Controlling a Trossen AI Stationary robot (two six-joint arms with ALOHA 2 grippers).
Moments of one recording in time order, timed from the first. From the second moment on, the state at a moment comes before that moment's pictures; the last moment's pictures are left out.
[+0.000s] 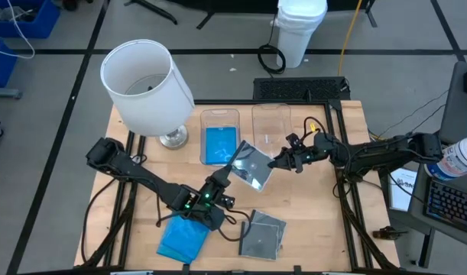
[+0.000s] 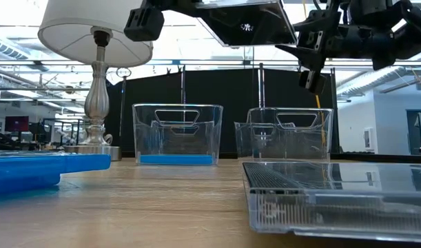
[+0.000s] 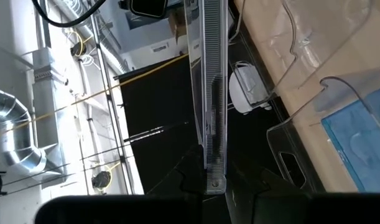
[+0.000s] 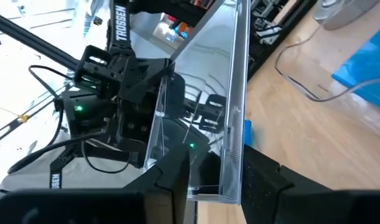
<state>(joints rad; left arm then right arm) -0.48 1.79 1.32 -0.23 -1.36 1.10 -0.14 1.06 0.31 0.73 -0.37 1.00</state>
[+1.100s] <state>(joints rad) -0.48 1.79 1.32 -0.23 -1.44 0.93 -0.13 1.06 0.31 0.74 -0.43 0.92</state>
